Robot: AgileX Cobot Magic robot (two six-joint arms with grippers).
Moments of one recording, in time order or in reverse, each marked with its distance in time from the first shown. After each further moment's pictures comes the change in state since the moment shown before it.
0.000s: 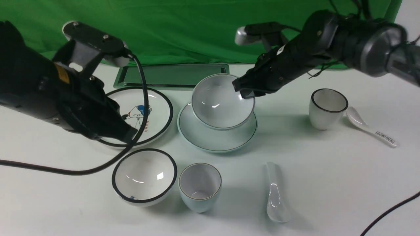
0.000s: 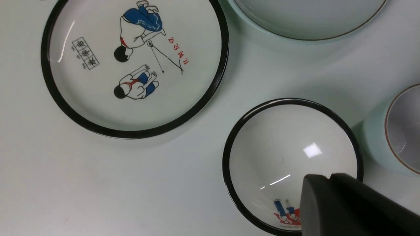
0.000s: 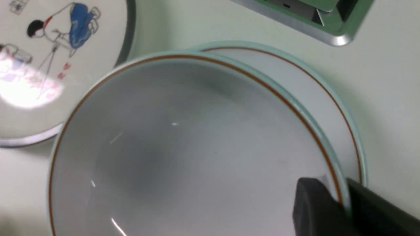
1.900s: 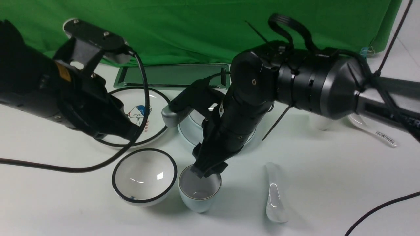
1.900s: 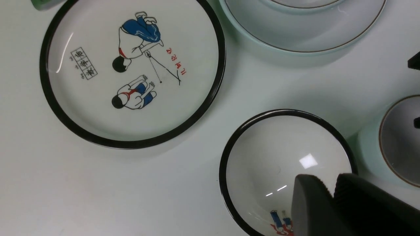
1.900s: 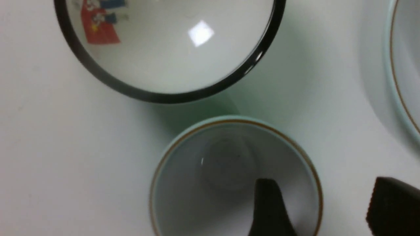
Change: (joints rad) right arm 0.358 -0.171 0.205 -0.234 0.249 -0.005; left arm 0.000 0.000 0.000 -0.014 -0.026 0.001
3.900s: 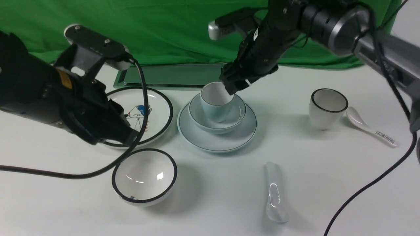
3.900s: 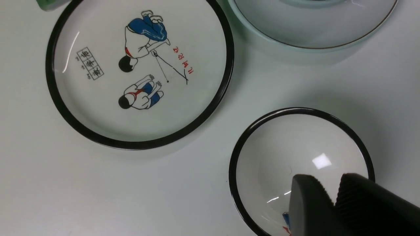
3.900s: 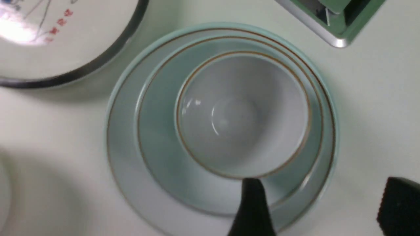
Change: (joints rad) right arm -0.258 0.199 -0.562 -0.069 0.194 0.086; left arm 0.000 0.000 0.037 0.027 -0.045 0.000
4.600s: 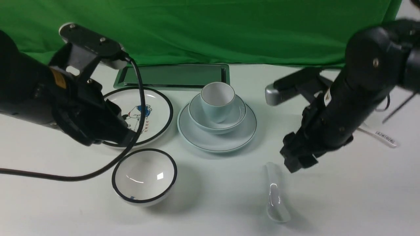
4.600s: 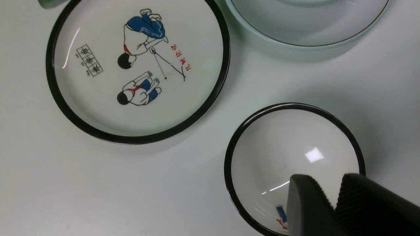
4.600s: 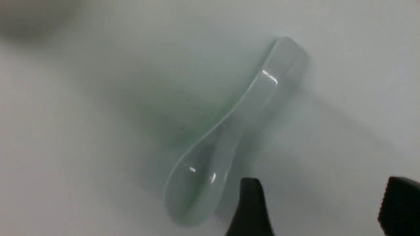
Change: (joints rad) right arm 0.000 -0.520 0.940 -0.018 -0.205 0.151; left arm 0.000 -0.027 0.000 -0.014 0.023 0.000
